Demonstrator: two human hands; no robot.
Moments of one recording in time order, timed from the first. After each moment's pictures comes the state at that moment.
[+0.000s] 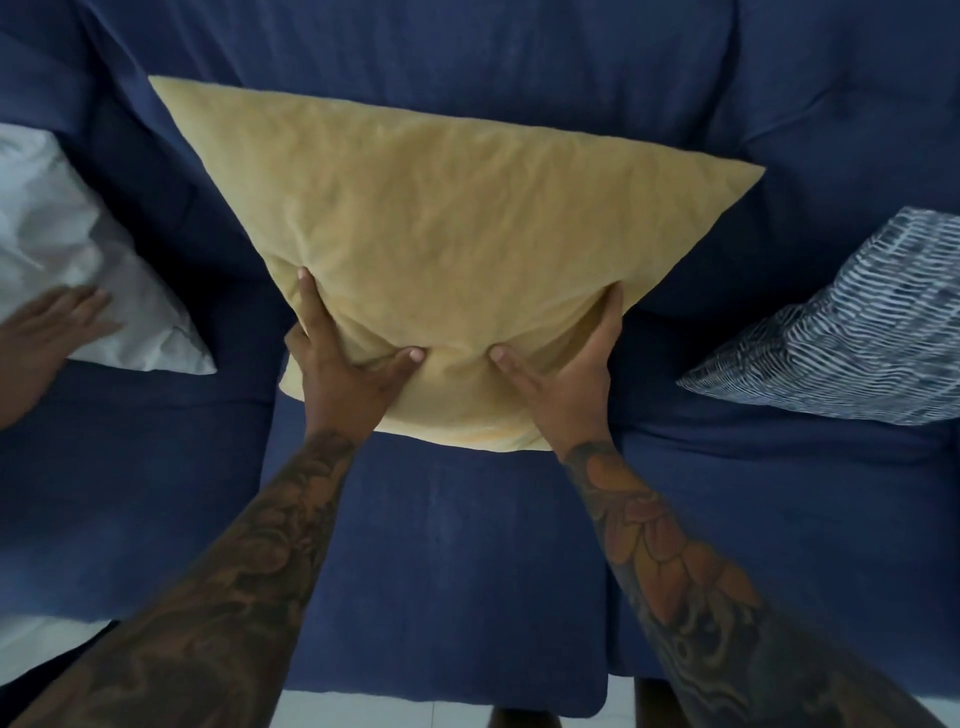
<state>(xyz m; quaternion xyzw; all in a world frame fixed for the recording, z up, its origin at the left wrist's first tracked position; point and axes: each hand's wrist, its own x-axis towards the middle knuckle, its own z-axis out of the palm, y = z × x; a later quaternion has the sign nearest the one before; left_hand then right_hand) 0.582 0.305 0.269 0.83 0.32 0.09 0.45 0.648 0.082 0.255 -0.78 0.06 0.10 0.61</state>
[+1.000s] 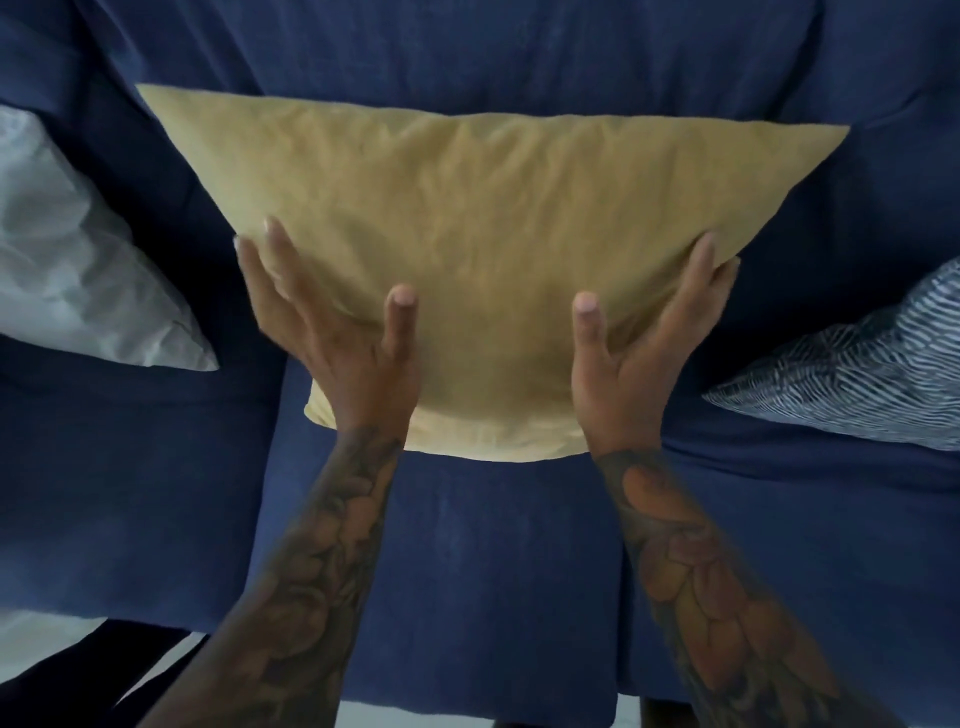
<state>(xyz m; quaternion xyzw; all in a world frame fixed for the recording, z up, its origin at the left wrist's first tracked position) 0.629 0.286 0.287 0.82 0.32 0.31 0.35 0.682 0.096 0.278 -0.84 0.03 -0.09 0.54</state>
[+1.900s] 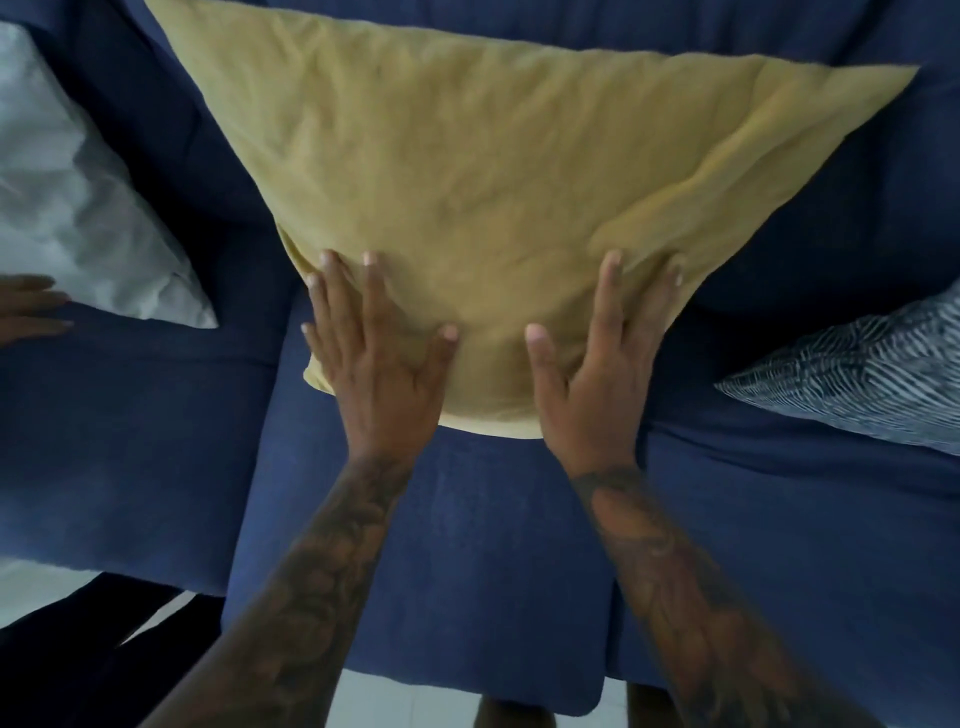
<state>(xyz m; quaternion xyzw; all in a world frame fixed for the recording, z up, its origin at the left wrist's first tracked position) 0.574 0.270 0.238 0.91 0.28 0.17 0.24 0.643 0.103 0.254 -0.92 -0.10 -0.03 0.38</state>
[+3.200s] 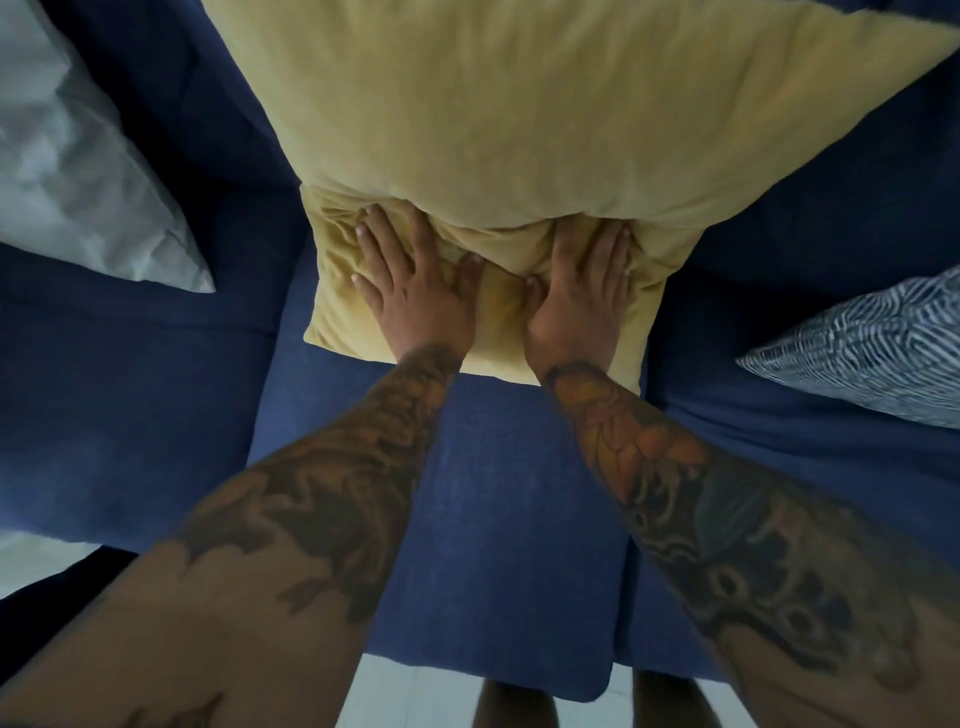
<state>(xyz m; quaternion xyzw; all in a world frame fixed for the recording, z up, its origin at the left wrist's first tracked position) 0.623 0.270 0.167 0.90 0.38 0.02 0.21 0.666 0.135 0.183 -0.97 -0.07 0.09 0.23</state>
